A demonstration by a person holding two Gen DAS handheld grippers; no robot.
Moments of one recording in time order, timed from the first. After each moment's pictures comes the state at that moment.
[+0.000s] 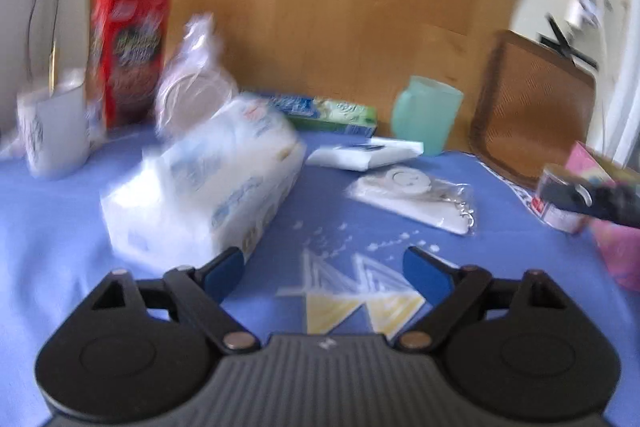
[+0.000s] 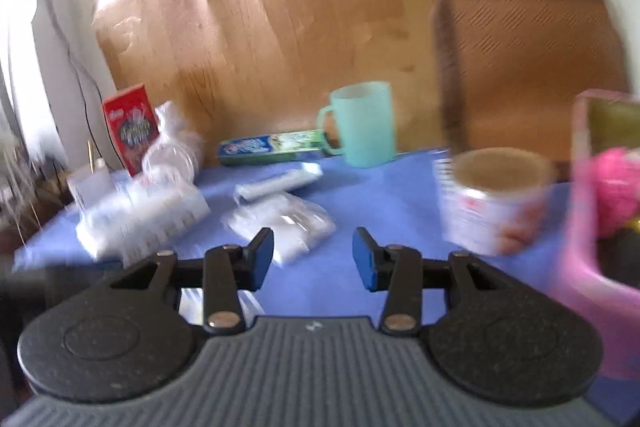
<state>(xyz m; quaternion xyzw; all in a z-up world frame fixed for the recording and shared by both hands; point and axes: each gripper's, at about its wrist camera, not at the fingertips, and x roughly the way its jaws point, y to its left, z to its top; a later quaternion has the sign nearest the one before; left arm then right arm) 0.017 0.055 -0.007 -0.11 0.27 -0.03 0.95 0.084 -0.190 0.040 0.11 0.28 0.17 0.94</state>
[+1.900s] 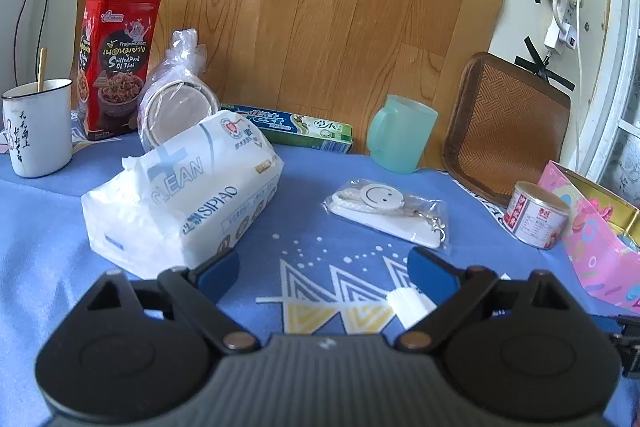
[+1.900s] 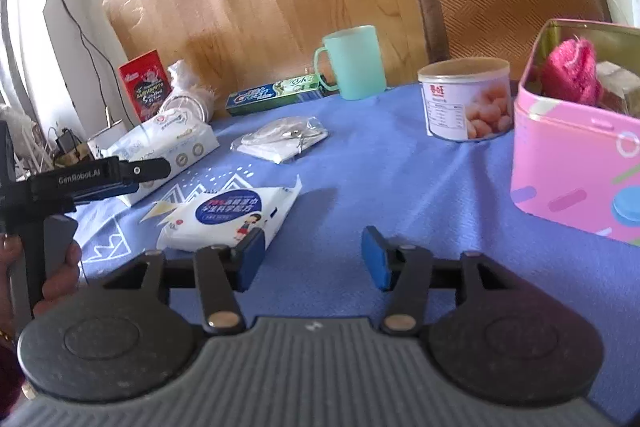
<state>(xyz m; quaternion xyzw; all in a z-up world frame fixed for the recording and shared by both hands) 0.008 0.048 -0.001 -0.10 0.24 -0.06 0.96 -0.012 -0.219 -0.008 0.09 0.30 0.18 0.93</state>
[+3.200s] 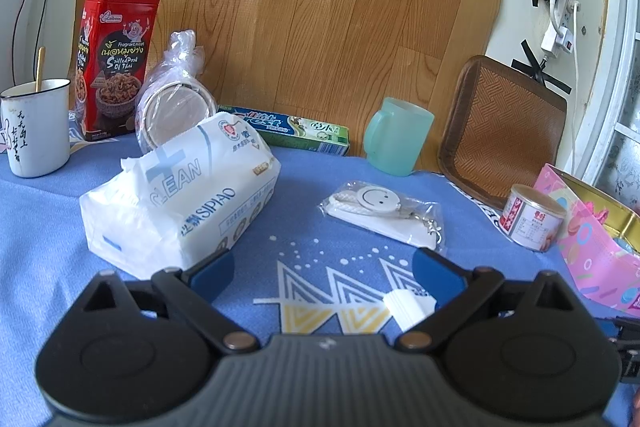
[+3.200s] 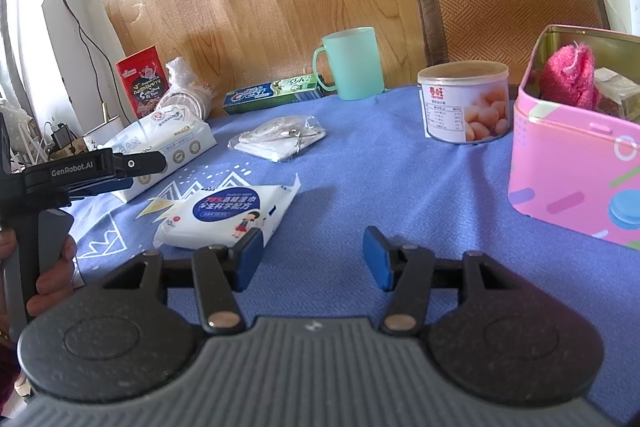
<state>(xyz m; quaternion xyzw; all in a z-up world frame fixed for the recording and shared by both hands) 0.008 0.049 0.000 -0.10 0.24 -0.07 0.96 -0.016 -0.219 -0.009 0.08 0.29 0.18 0.94</state>
